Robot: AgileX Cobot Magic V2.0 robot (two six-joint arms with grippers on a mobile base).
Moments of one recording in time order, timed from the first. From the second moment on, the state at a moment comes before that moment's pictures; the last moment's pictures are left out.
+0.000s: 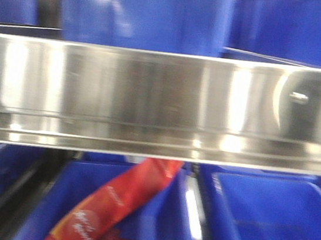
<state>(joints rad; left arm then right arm) -0.61 1.40 -1.75 0.60 1.04 -0.70 0.50 1.37 -1.73 -0.51 1.03 0.61</state>
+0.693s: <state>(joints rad) -0.61 1.40 -1.75 0.60 1.04 -0.70 0.50 1.37 -1.73 -0.51 1.03 0.61</state>
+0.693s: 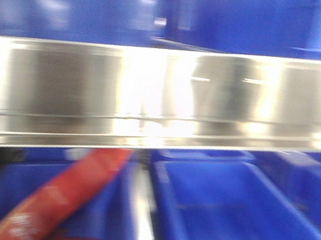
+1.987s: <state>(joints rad) -0.61 1.40 -1.75 0.59 1.04 -0.70 0.50 1.37 -1.73 -0.51 1.06 0.61</state>
